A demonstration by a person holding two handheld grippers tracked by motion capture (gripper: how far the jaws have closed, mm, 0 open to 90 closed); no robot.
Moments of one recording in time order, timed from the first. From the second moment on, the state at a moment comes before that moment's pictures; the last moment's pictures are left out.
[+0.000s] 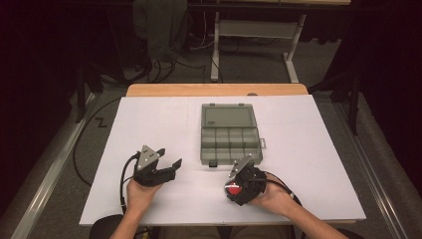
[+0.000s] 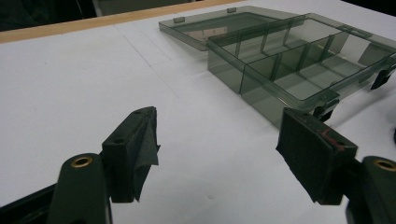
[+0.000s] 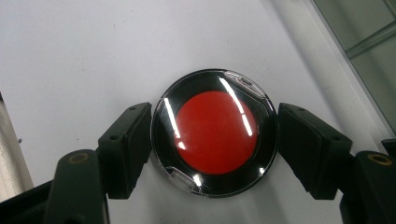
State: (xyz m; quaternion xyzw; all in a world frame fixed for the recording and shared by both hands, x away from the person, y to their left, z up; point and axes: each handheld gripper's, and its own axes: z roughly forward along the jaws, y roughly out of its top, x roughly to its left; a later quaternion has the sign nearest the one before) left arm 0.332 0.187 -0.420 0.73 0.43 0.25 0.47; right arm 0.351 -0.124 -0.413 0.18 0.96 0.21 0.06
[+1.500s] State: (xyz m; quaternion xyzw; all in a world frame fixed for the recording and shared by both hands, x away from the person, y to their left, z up) left arm 0.332 0.187 -0.420 0.73 0.43 0.25 0.48; right arm 0.365 -0.144 -0.381 0.22 0.94 0.26 0.05
